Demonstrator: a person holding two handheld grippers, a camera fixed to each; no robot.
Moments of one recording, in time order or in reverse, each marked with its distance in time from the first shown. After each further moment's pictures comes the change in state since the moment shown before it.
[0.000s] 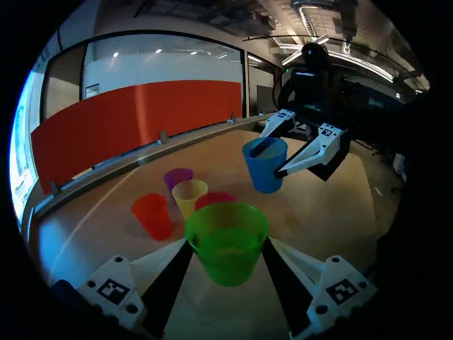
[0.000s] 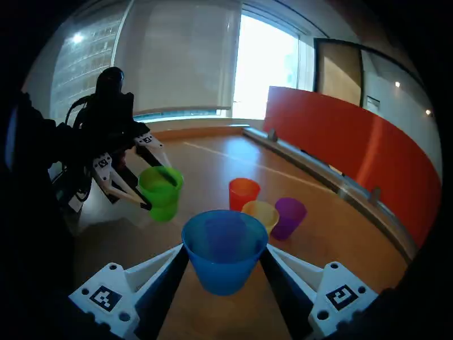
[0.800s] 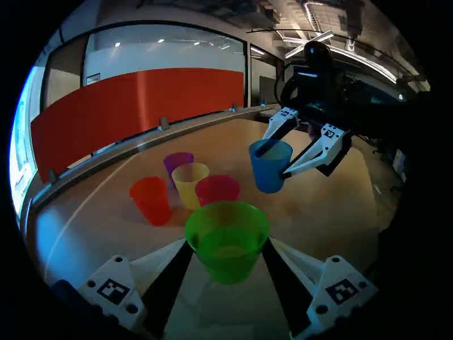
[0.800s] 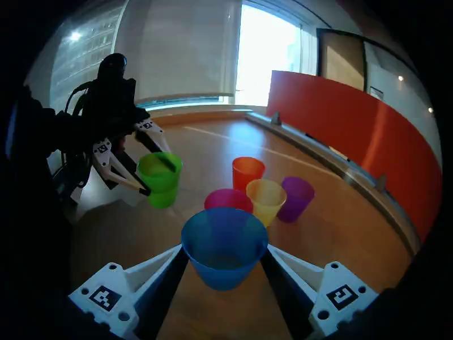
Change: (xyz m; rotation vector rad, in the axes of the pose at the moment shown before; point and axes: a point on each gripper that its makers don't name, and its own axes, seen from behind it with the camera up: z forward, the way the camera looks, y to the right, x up) left arm -0.026 -0.001 0.001 -0.003 -0.062 -0.027; right arm -0.036 -0.003 0.011 0.021 -0.076 0.004
